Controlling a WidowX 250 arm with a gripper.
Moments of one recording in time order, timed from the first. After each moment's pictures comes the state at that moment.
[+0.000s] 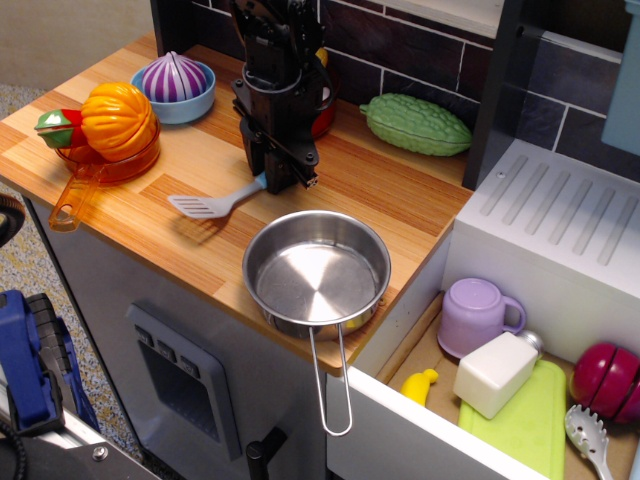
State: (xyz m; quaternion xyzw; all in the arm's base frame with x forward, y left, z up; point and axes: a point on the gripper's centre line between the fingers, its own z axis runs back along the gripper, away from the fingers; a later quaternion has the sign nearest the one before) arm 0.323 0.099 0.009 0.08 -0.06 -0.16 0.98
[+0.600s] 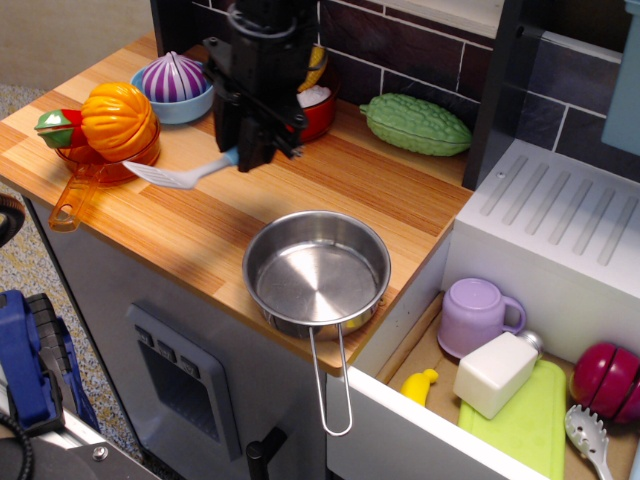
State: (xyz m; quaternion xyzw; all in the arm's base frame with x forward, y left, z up) arm 0.287 0.078 0.062 0.10 0.02 -0.12 0.99
